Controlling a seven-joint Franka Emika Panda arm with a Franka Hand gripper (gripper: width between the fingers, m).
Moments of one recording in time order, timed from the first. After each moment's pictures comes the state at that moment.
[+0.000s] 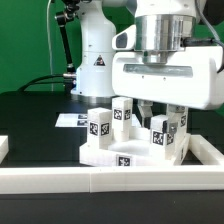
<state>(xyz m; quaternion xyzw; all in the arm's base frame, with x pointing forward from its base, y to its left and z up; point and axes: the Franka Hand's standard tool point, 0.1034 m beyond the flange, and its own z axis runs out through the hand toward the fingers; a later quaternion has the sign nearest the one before) 0.616 0.051 0.074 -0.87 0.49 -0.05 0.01</state>
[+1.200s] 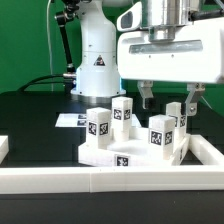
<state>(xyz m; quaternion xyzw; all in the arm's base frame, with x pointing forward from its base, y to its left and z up) 0.624 0.064 0.106 -0.88 0.48 -0.05 0.03</state>
